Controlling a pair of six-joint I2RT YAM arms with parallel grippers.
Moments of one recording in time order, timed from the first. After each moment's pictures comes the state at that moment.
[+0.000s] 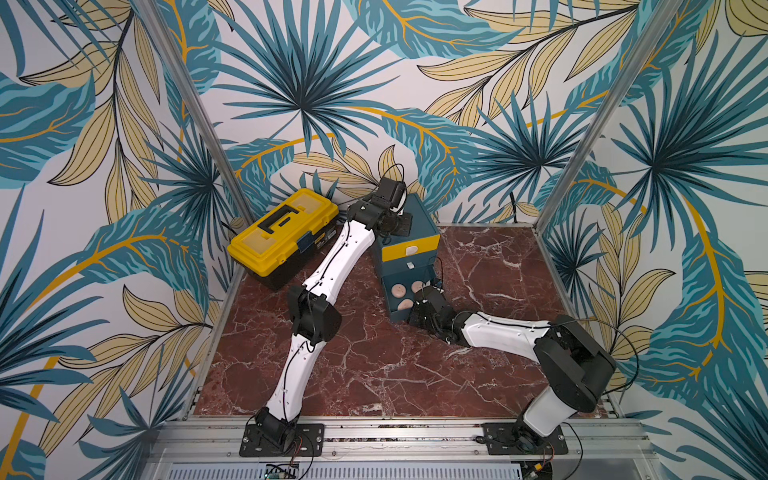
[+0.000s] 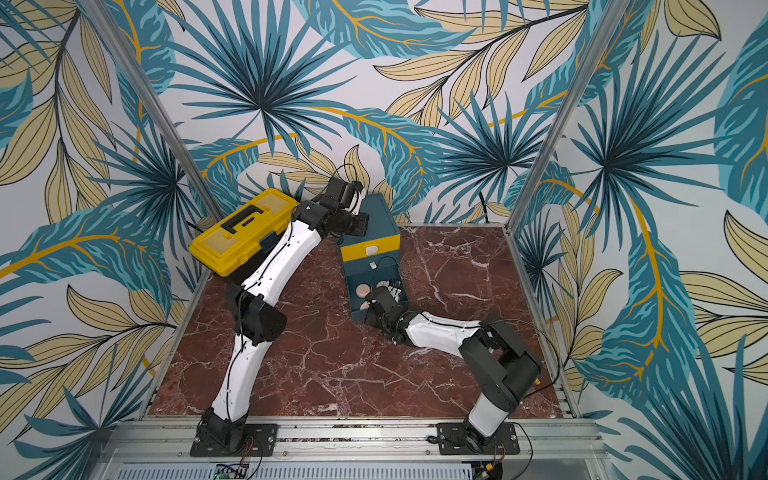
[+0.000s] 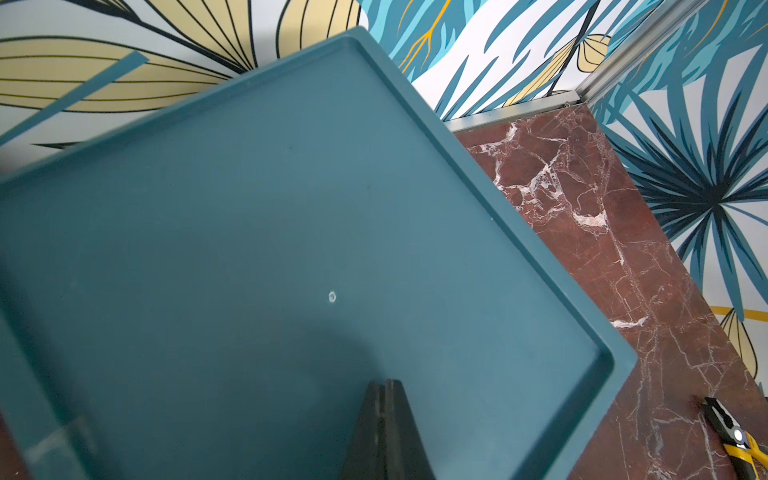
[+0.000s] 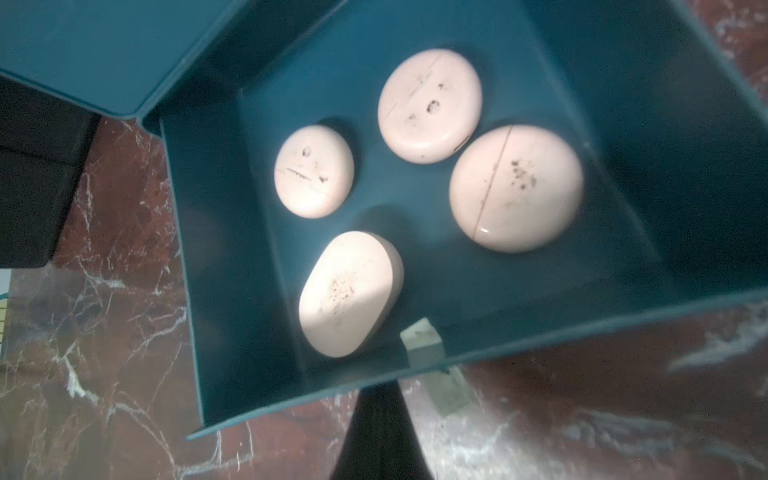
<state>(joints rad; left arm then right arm) -0.51 2.37 2.64 -1.03 0.05 -0.26 0.72 1.68 0.91 -0.06 0.24 0.90</state>
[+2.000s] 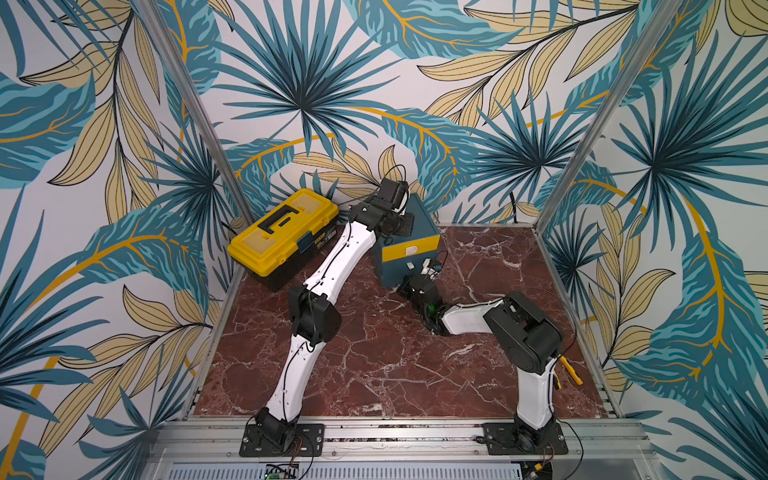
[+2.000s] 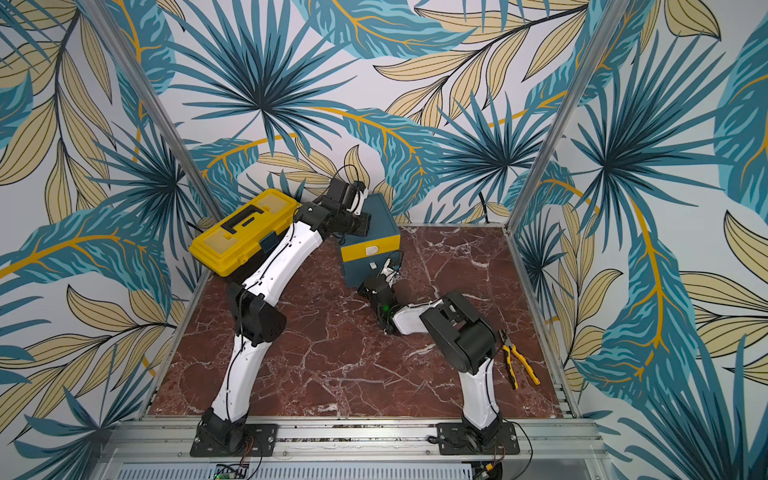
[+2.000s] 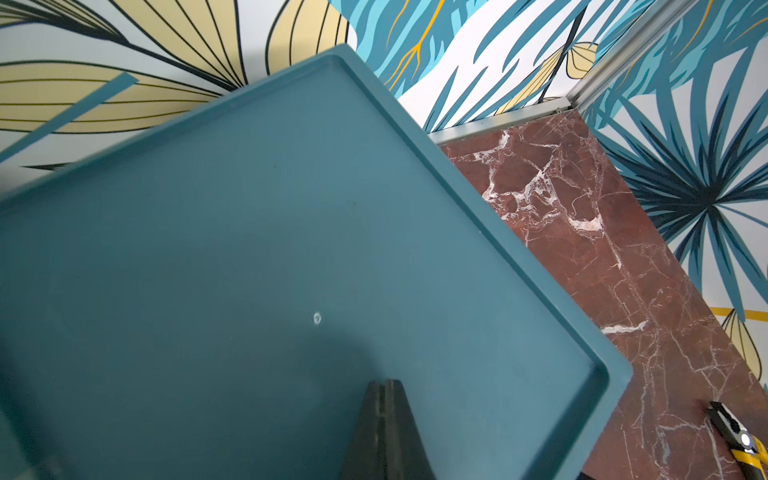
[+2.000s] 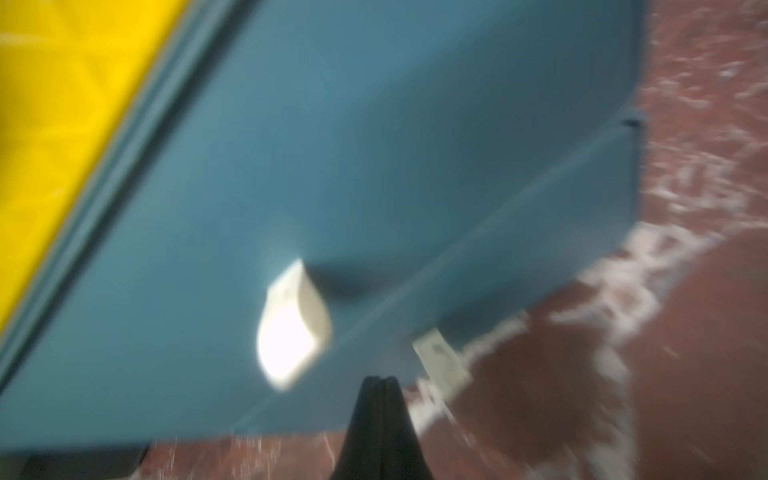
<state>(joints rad) -0.52 2.35 2.58 -0.97 0.04 -0.23 0.66 1.93 0.95 0.56 0.39 0.90</state>
